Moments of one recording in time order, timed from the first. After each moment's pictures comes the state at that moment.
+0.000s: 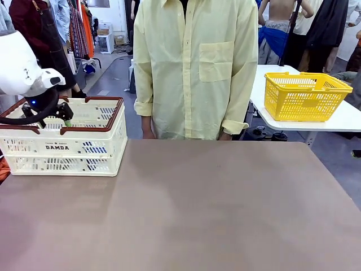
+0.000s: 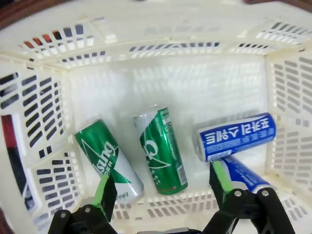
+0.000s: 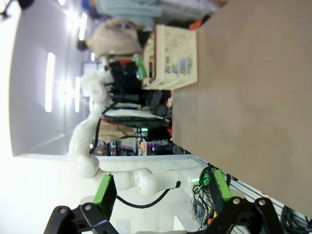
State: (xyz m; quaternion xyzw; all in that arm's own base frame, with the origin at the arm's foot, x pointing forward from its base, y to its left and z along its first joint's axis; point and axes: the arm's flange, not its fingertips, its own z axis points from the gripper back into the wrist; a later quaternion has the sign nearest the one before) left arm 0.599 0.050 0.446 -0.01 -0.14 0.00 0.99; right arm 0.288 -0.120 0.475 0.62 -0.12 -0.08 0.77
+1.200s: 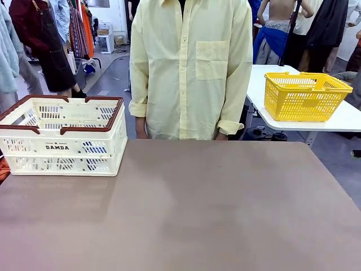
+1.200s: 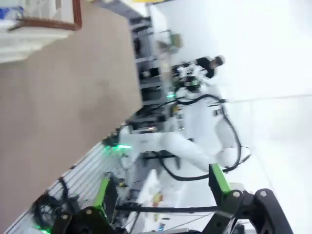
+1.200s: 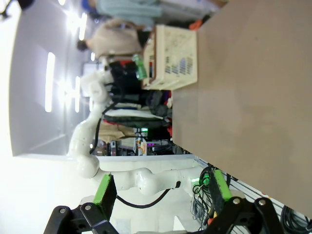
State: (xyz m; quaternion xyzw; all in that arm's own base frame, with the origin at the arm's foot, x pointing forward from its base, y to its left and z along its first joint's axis) left arm 0.316 0.153 0.523 -0.63 -0.06 -0.01 0.78; right arm 0.288 -0.120 0.475 0.62 -0.12 -0.08 0.77
